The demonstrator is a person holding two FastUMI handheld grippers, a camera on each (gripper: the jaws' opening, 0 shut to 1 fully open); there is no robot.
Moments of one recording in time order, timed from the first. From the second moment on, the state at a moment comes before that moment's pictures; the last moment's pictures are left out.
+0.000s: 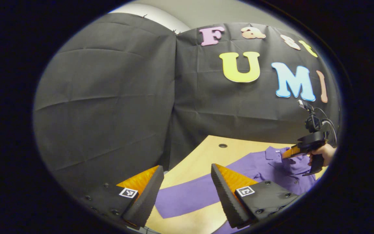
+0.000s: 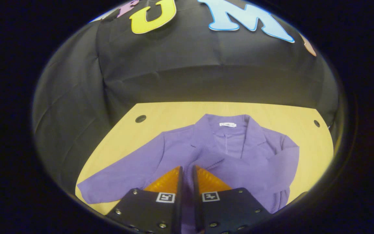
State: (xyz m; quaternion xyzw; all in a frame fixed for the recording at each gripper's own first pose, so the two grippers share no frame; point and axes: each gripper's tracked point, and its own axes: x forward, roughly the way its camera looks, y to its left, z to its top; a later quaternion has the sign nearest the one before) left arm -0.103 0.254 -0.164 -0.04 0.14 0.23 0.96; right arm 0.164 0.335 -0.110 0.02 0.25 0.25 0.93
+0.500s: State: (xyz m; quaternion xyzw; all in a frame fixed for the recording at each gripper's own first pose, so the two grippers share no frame) left arm -0.108 0.279 -0.212 -0.04 0.16 0.27 0.95; right arm 0.123 0.319 -0.077 -0.04 0.19 0.26 0.95
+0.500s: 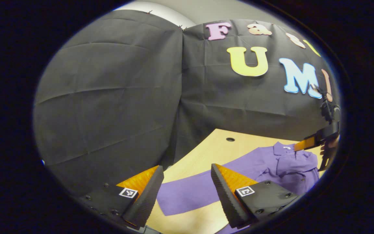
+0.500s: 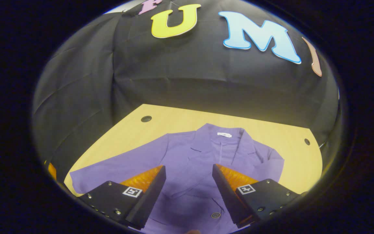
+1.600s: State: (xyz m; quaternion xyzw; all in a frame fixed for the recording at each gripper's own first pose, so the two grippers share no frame) left arm -0.105 0.317 -0.383 -0.10 0.33 0.31 0.89; right arm 0.039 0.258 -0.039 0.01 0.18 0.25 0.95
